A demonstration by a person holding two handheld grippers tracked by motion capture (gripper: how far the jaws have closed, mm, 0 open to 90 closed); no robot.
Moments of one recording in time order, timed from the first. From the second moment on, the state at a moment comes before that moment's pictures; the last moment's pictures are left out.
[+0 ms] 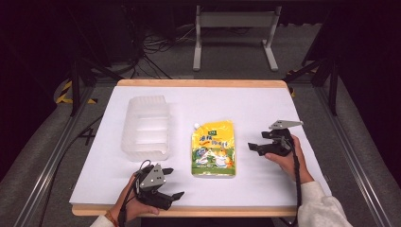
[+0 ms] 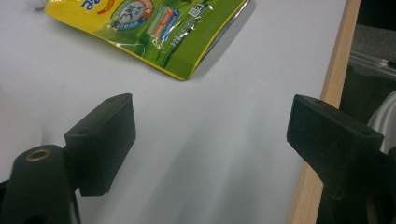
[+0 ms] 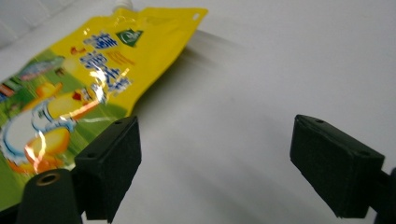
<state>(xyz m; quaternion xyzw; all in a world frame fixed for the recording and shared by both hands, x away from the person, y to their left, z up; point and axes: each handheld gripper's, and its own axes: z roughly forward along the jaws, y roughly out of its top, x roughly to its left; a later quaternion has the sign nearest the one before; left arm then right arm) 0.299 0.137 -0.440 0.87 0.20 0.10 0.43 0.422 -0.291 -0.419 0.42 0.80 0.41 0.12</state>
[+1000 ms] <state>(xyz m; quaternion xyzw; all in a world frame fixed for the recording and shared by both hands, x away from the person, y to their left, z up) 0.296 0.149 -0.440 0.87 0.22 0.10 0.43 0.475 -0.211 -0.445 0.40 0.80 0.44 -0.01</state>
